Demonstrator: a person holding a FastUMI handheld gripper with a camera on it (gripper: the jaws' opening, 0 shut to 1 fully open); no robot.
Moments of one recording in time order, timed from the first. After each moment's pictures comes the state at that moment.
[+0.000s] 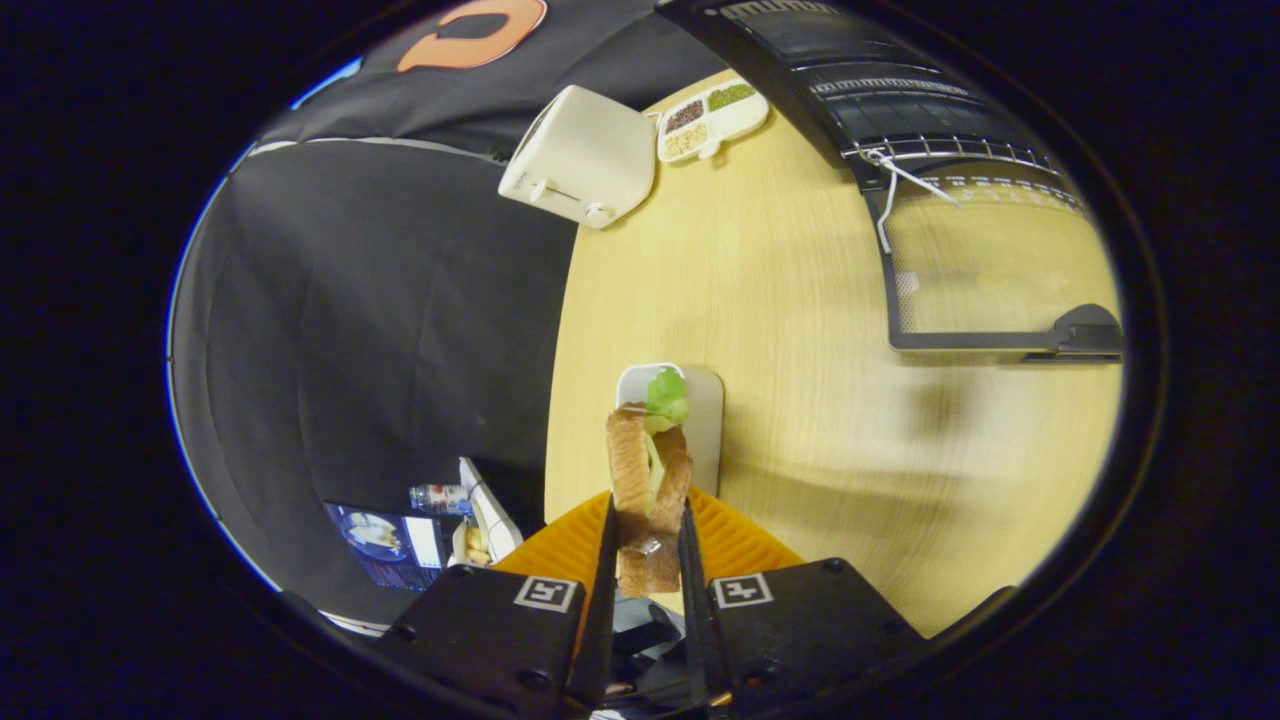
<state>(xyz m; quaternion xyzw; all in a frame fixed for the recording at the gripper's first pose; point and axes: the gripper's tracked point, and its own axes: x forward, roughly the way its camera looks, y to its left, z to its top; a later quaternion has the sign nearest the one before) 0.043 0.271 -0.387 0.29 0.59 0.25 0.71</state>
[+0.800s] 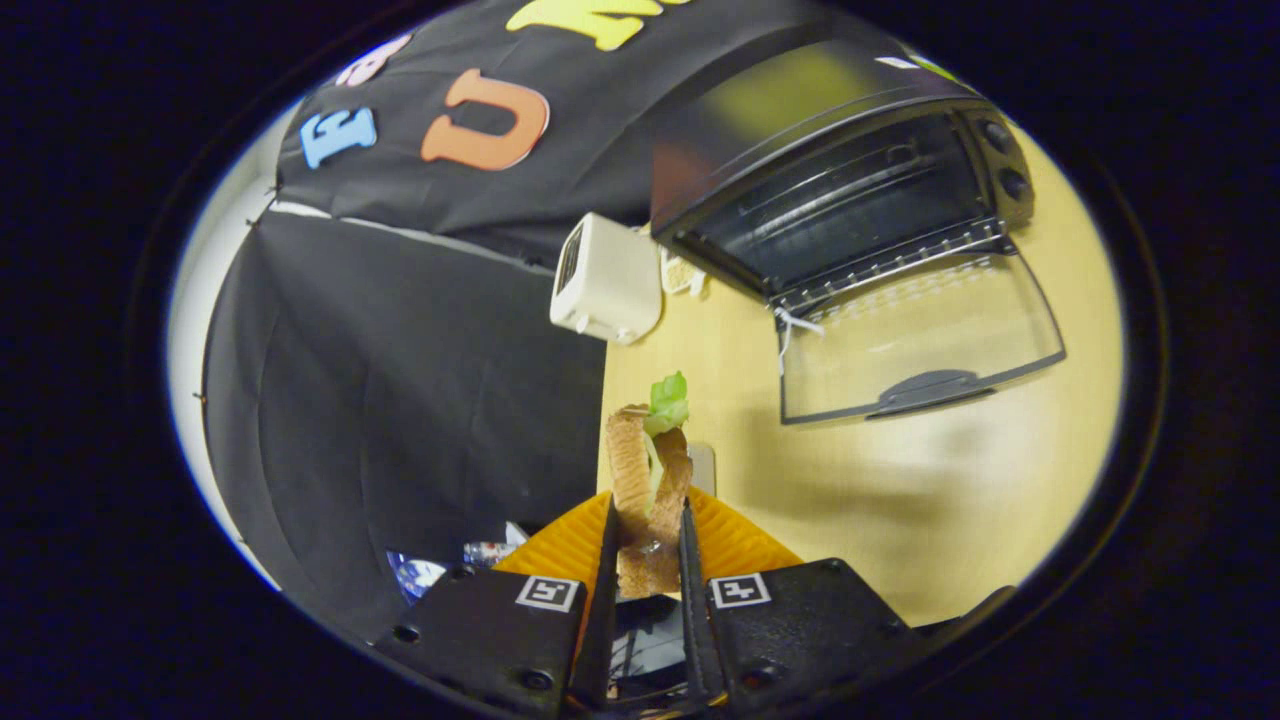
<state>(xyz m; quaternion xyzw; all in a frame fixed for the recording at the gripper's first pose) 0.067 0.153 -0.271 0.38 0.48 0.20 0.76</state>
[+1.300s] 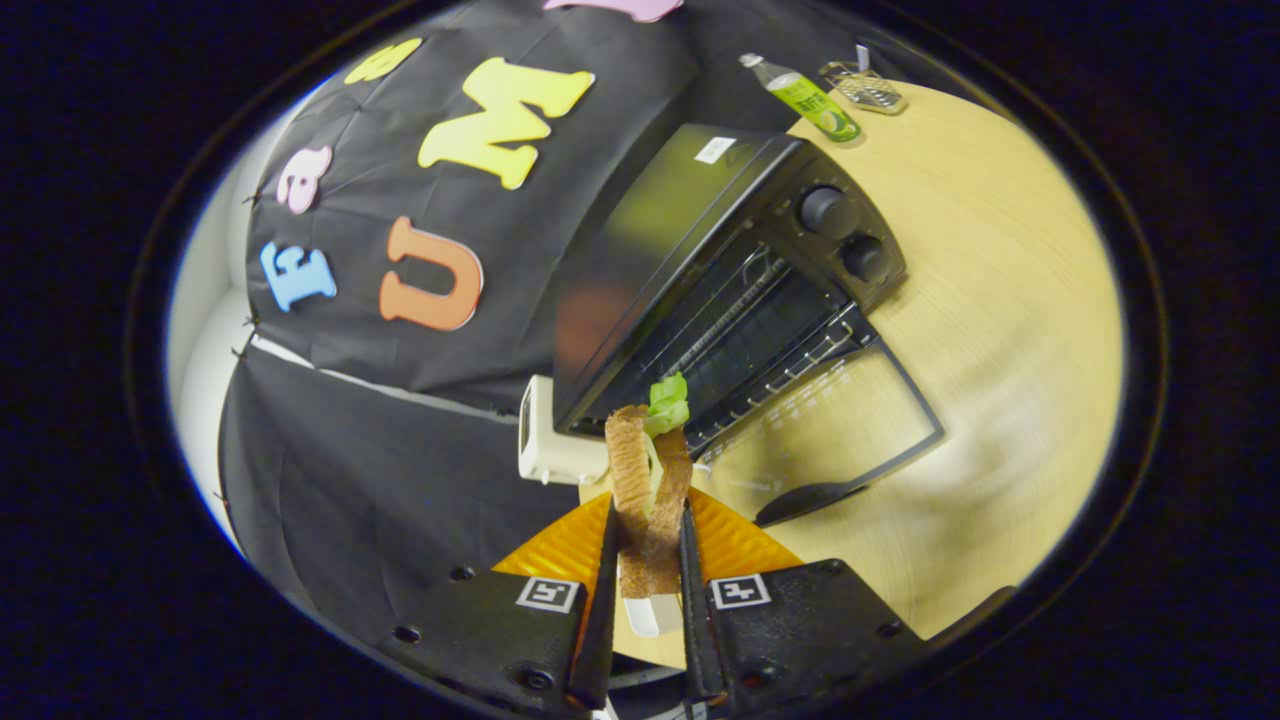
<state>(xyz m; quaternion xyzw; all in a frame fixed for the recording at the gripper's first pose) 0.131 0.031 -0.293 0.50 0.34 0.07 0.79</state>
